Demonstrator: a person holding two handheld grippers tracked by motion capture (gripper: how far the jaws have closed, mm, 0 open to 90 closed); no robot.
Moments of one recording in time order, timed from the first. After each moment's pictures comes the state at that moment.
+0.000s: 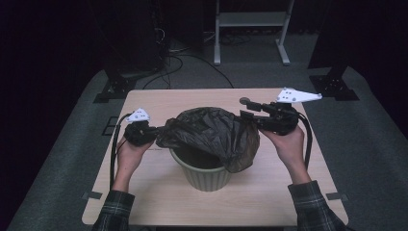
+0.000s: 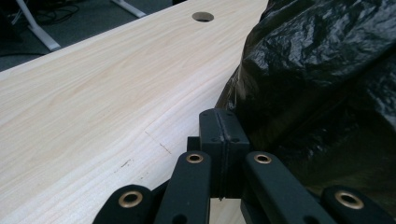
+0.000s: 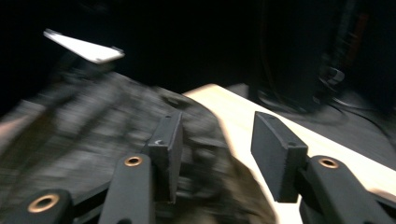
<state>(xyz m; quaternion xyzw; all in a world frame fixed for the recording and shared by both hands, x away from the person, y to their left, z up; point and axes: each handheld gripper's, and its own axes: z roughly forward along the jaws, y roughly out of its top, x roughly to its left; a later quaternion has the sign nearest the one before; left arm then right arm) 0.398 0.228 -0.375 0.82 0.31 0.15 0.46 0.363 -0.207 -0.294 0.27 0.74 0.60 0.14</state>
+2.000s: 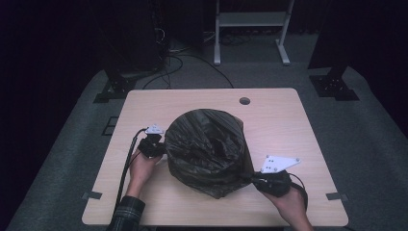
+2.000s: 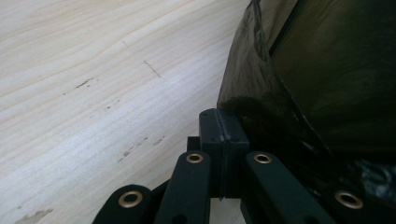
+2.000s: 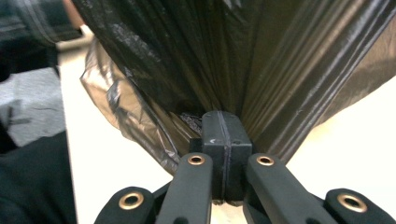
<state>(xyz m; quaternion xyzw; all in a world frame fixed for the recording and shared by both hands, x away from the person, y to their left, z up) 0.413 0.210 -0.459 0.84 0.37 0.10 0.39 0.270 -0.195 -0.416 0.24 0.84 0.47 0.11</state>
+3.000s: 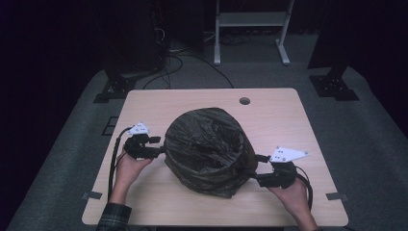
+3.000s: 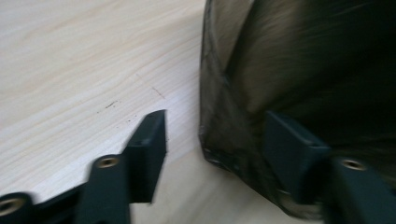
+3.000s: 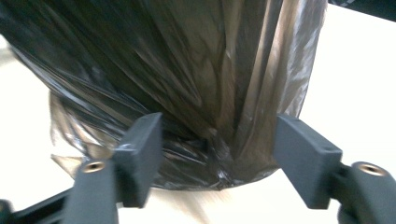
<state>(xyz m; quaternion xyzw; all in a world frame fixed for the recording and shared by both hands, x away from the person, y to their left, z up) 0.381 0.243 -0.416 0.82 0.34 0.12 0.44 0.295 -0.223 -0.427 0.29 0.81 0.49 0.13</state>
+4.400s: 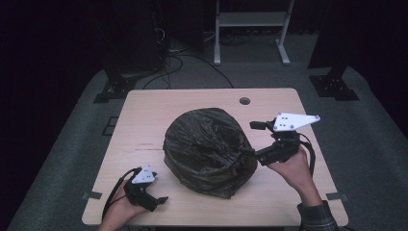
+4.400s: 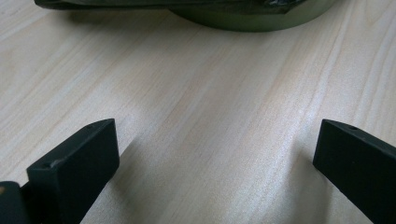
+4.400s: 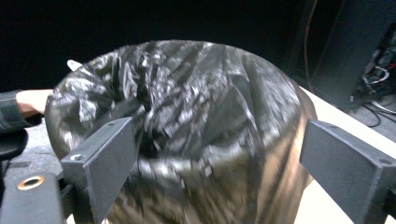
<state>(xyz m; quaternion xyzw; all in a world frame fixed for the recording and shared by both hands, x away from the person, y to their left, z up) 0.286 0.237 -0.482 0.89 0.24 0.10 0.37 0.319 -0.201 -0.314 0.19 0.80 0.56 0.13</state>
